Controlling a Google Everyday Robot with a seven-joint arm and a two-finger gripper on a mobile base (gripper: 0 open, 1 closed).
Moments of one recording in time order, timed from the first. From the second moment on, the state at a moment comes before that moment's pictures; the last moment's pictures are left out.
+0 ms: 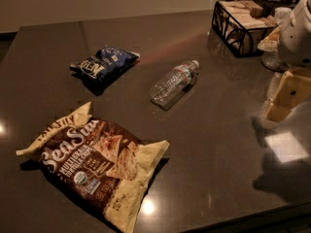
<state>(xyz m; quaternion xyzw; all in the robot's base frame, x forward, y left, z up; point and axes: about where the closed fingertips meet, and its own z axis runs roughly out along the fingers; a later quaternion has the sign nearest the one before) 0.438 -0.217 0.976 -0.60 0.78 -0.03 0.16</state>
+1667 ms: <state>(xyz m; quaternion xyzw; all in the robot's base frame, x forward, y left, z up) 0.401 -0.058 0.946 -0.63 0.74 0.14 0.21</state>
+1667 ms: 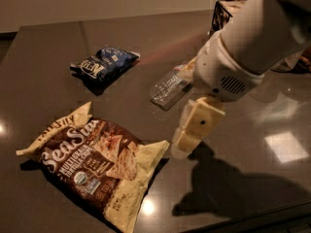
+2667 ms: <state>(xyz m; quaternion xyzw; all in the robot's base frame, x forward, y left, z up) 0.365 0.040 0.912 -0.65 0.71 0.14 0.21</state>
